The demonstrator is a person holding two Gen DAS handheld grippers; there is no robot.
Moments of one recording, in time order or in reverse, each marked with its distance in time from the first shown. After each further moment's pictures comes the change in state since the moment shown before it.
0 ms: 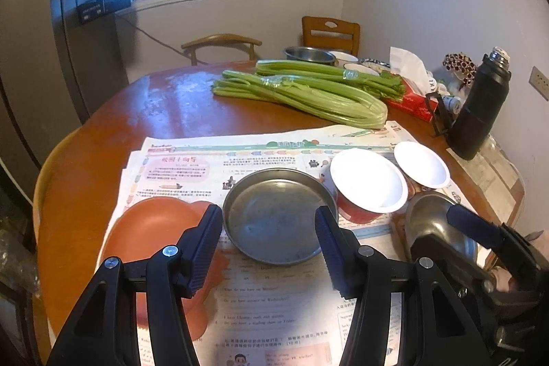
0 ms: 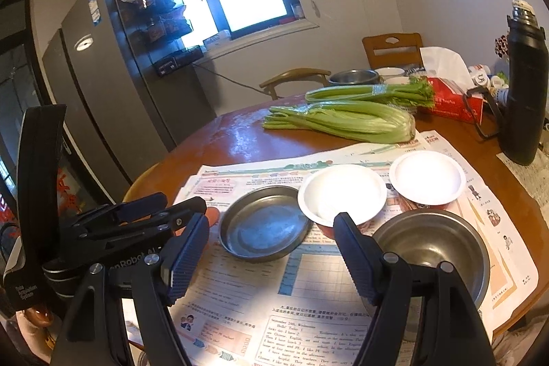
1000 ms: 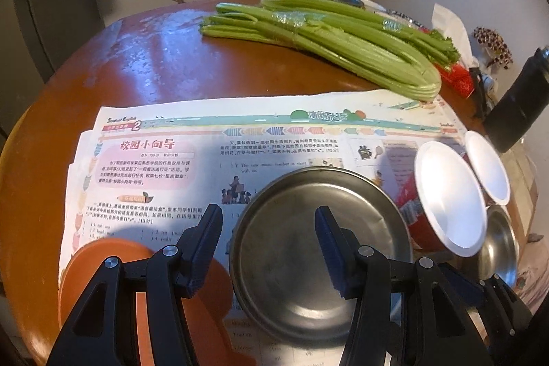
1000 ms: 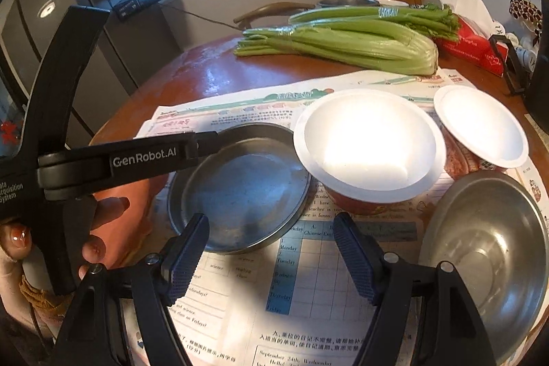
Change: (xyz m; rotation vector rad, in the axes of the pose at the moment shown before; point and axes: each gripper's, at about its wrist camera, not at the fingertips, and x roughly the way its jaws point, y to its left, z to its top) left arm 0.145 0.035 0.031 -0.012 0.250 -0.045; right arm 0.124 -0.003 -0.019 0.033 0.270 -0.103
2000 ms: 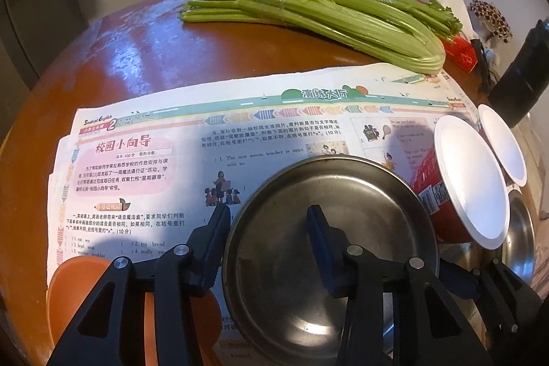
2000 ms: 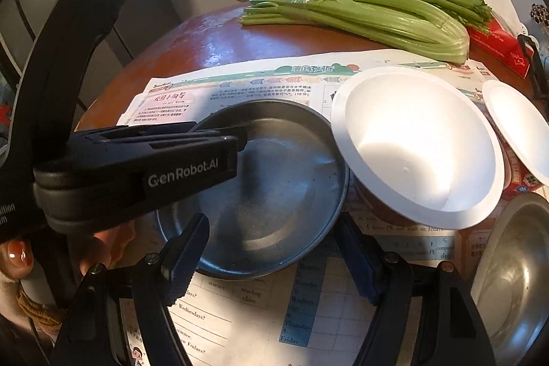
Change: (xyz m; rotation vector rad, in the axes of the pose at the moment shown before) left arm 0.028 -0.009 -0.001 0.072 0.056 0.002; right arm 0.037 0.014 0.007 -0.042 0.098 -0.005
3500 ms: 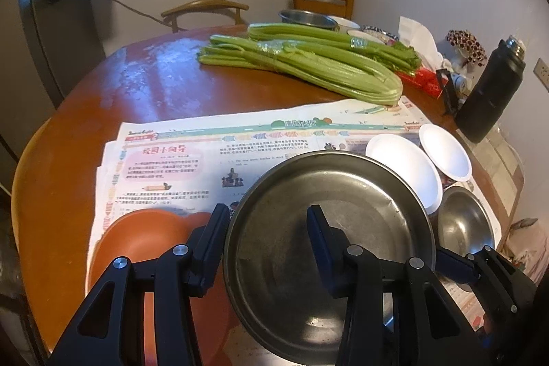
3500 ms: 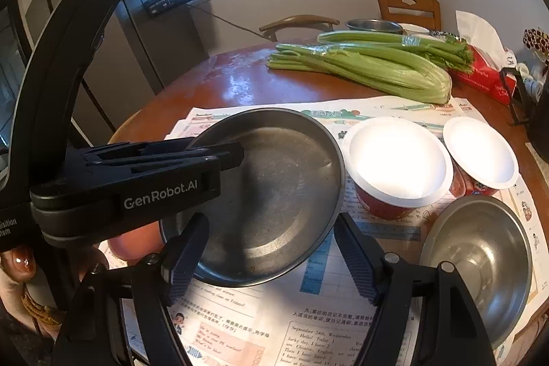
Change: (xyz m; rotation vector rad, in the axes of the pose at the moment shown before) left arm -0.104 0.000 -0.033 -0.022 -0.154 -0.016; right arm -0.085 0.024 -0.020 -0.066 -0.156 0.051
